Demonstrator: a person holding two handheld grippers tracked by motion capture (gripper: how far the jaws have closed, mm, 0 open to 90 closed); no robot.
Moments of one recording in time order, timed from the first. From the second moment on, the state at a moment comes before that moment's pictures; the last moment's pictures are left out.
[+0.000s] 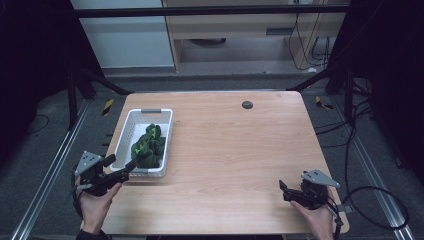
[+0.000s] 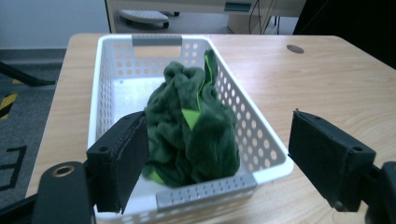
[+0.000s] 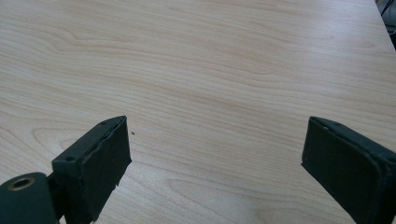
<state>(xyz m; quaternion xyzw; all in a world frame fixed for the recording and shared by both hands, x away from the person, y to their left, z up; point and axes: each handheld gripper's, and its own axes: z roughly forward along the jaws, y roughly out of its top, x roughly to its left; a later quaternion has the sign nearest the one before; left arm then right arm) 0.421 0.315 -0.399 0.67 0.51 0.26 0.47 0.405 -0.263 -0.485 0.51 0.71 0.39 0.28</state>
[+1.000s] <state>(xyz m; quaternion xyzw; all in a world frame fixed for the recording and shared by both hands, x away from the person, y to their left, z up) 0.472 0.296 -0.376 0.72 0.50 0.25 0.43 0.408 -0.263 -0.483 0.51 0.71 0.39 0.28</state>
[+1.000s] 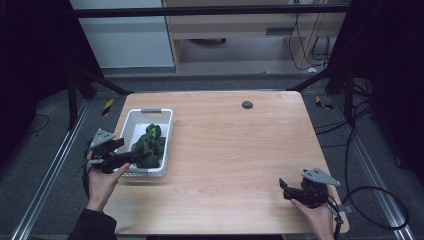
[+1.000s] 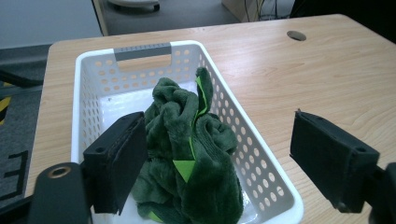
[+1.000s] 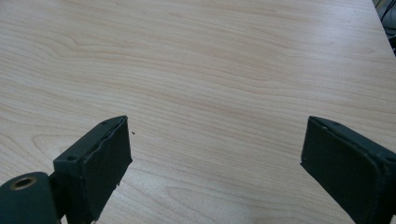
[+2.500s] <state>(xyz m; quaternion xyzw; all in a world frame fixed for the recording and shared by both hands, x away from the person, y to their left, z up) 0.537 0.282 -0.389 0.80 0.51 0.18 0.28 0.413 -0.265 -0.487 0.51 0.72 0.39 0.26</state>
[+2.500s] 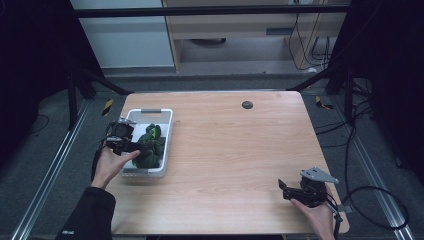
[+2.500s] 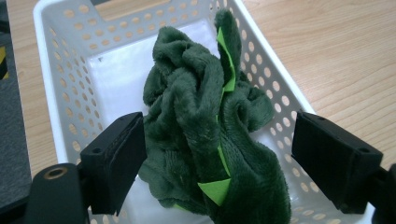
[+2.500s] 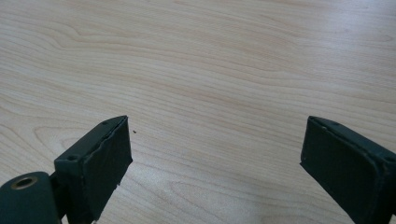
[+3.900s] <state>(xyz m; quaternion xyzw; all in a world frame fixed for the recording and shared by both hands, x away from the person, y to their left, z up) 0.549 0.274 -0.417 0.82 0.52 0.12 0.21 0.414 -0.264 -0.488 0.51 0.73 0.38 0.26</state>
